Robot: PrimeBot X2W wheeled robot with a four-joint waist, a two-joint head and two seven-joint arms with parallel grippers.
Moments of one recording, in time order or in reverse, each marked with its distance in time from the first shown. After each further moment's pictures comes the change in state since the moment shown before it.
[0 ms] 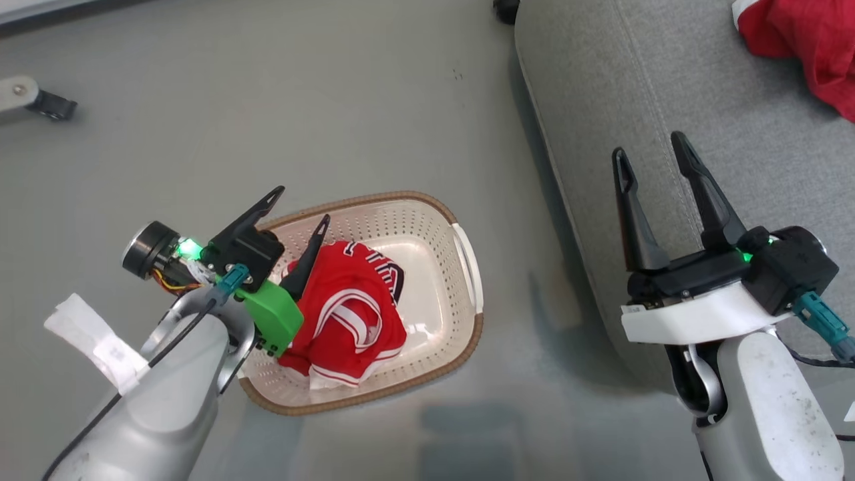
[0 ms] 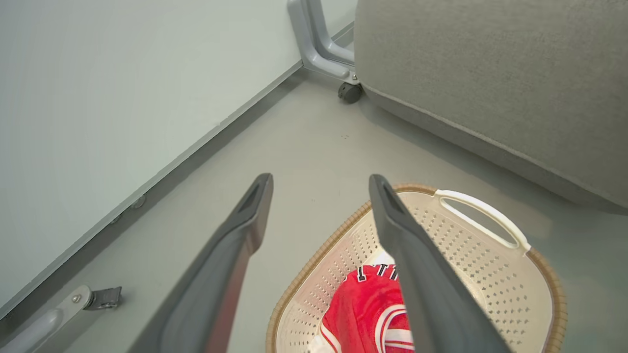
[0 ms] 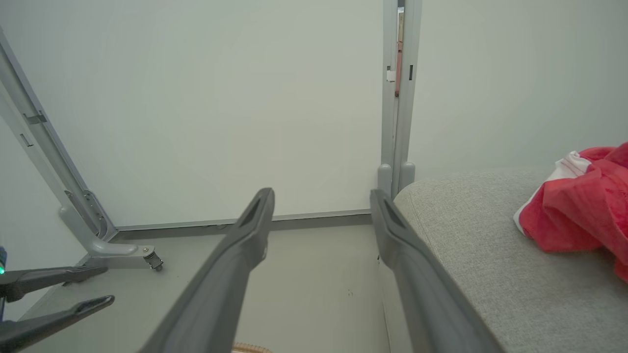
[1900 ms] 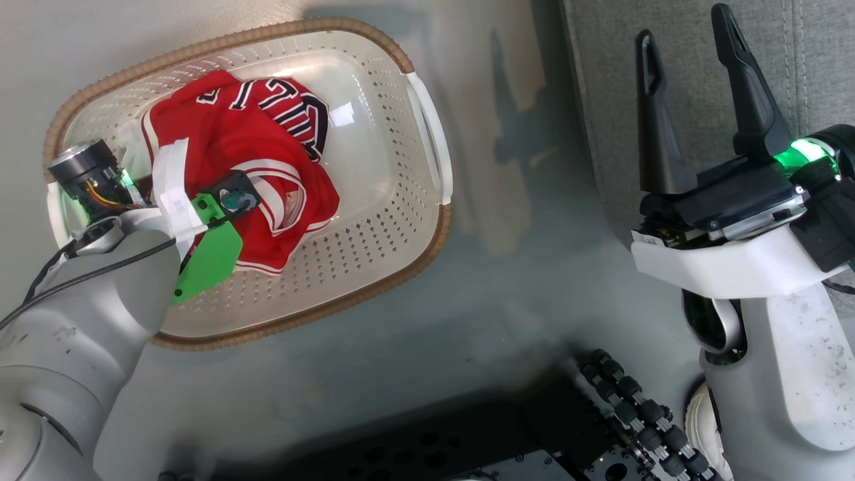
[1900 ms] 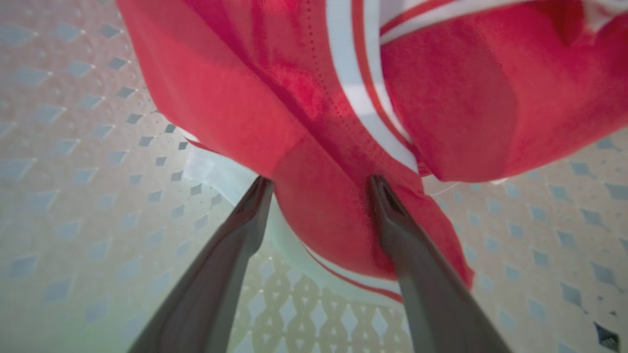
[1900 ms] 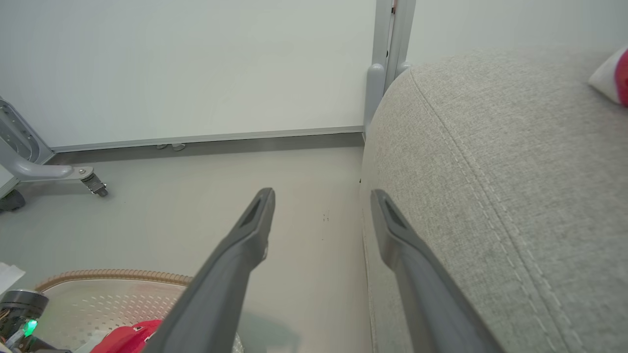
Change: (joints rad) left arm -0.487 -0.011 -0.669 0.638 -0.005 -0.002 0.421; right arm -0.174 0.000 0.012 -0.141 -0.025 0.000 0.000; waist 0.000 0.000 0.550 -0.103
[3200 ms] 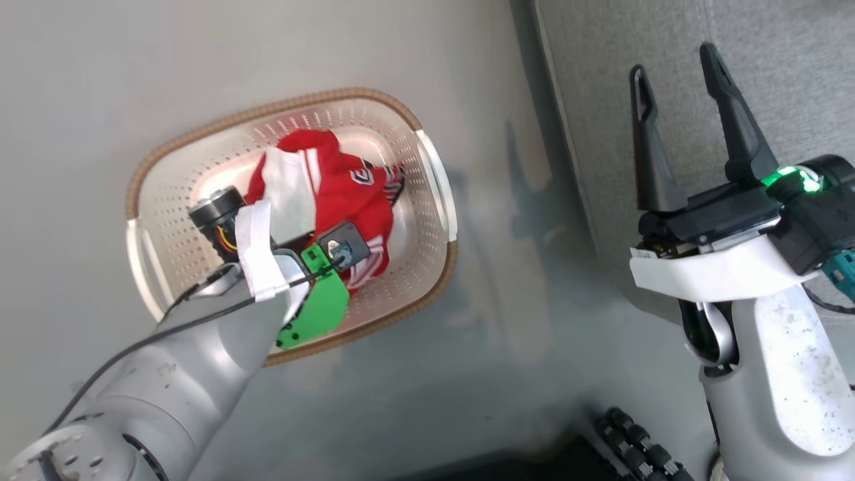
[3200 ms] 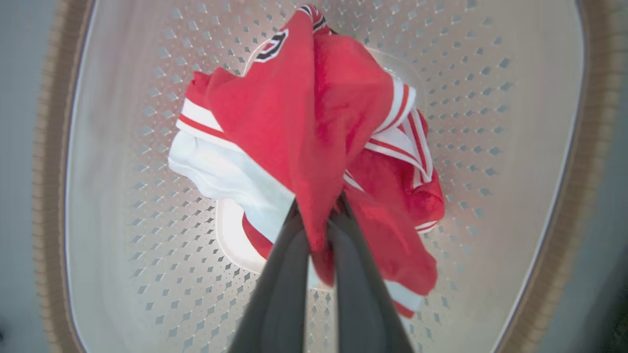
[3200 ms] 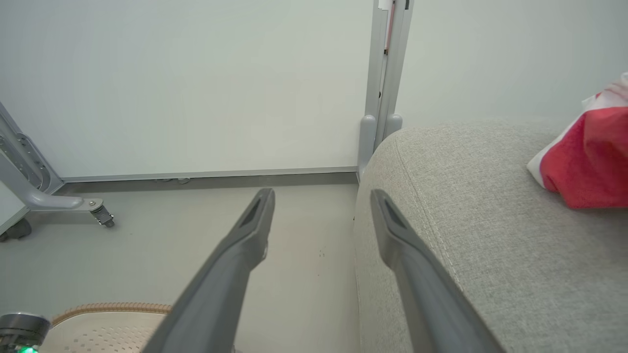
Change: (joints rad) left arm 0.113 -0.153 -0.002 -0.078 -0.092 0.000 -0.198; right arm 0.042 0.000 -0.023 0.074 -0.028 0.000 0.000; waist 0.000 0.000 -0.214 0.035
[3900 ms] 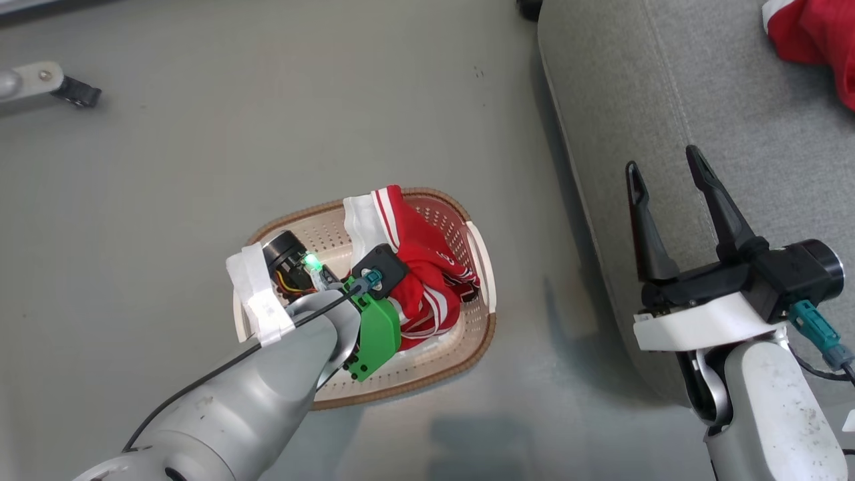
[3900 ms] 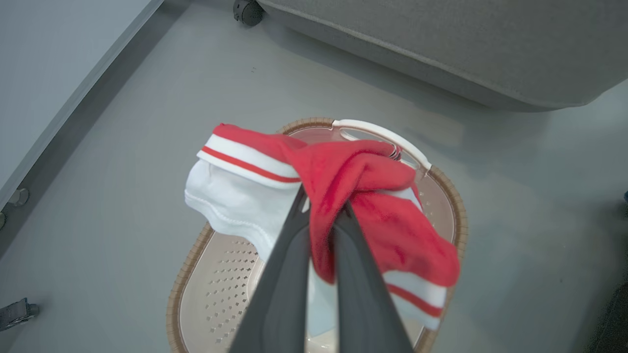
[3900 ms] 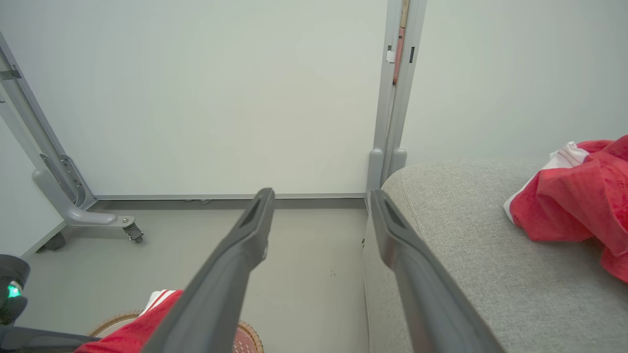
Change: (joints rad) left arm 0.110 -0.069 0.022 -0.090 -0.248 0.000 -0.207; right arm 0.149 0.000 -0.039 0.098 -0.044 0.000 0.000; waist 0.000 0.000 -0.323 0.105
